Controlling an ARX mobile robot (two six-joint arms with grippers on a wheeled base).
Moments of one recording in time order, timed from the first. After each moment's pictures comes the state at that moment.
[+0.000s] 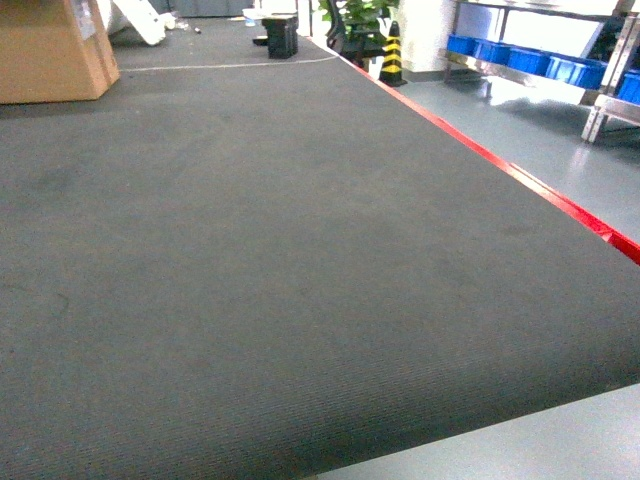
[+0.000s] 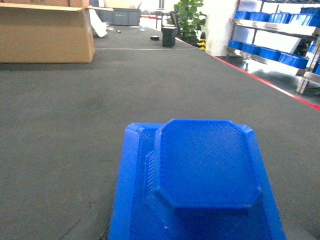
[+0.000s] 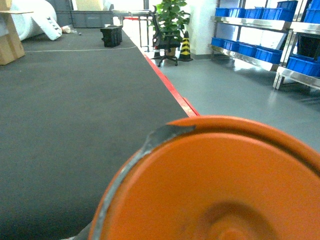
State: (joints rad) left arm 0.00 0.01 0.01 -0.01 0.00 -0.01; right arm 0.00 0.00 0.01 -0.01 0.00 0.01
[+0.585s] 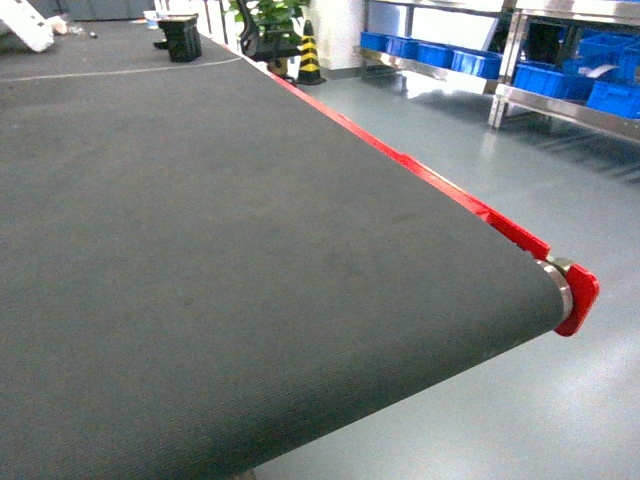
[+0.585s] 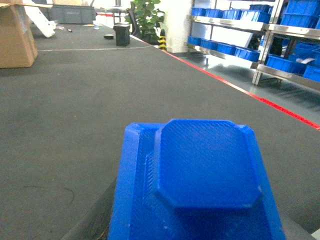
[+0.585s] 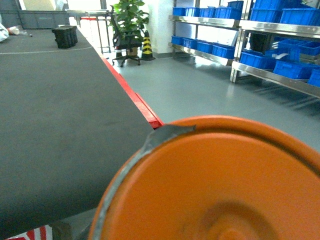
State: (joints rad) left arm 0.00 0.01 0.01 -0.01 0.00 -0.01; right arm 0.00 0.00 0.01 -0.01 0.00 0.01
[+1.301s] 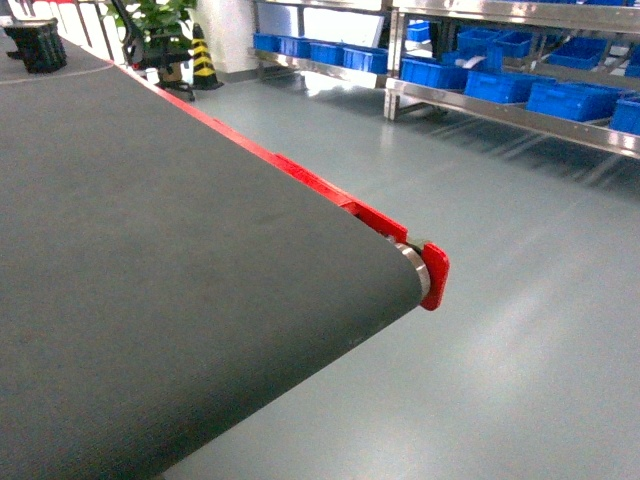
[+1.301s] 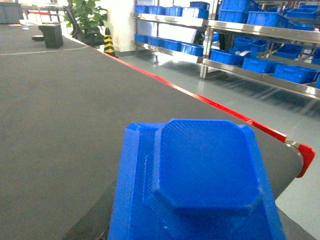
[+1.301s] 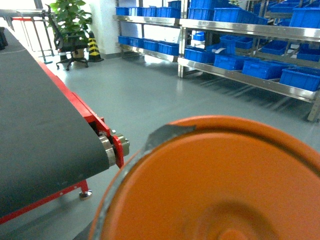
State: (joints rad) left arm 0.00 0.01 0.01 -0.01 0.00 -0.01; right arm 0.00 0.00 0.01 -0.01 0.00 0.01
